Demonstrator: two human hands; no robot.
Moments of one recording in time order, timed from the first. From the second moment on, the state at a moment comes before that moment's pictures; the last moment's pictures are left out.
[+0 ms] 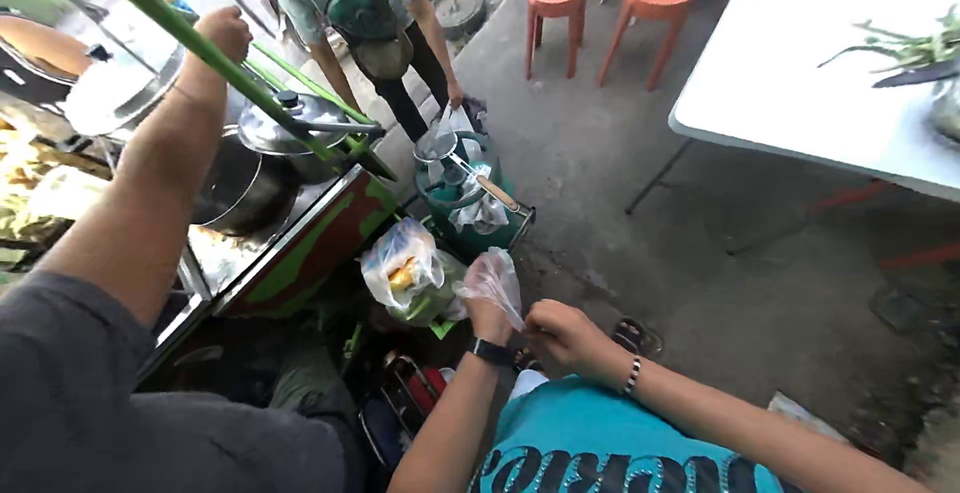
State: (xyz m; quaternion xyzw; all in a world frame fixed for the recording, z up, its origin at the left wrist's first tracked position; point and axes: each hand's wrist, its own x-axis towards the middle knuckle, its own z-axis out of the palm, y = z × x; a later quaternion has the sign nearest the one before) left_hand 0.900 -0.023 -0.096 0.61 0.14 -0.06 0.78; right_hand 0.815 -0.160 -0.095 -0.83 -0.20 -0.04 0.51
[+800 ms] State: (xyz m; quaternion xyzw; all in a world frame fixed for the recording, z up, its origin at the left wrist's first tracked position) left_hand 0.919 -0.388 -0.161 0.39 0.29 -0.29 0.82; right_hand 0.819 -0.492 -0.147 -0.84 -0.09 0.04 0.53
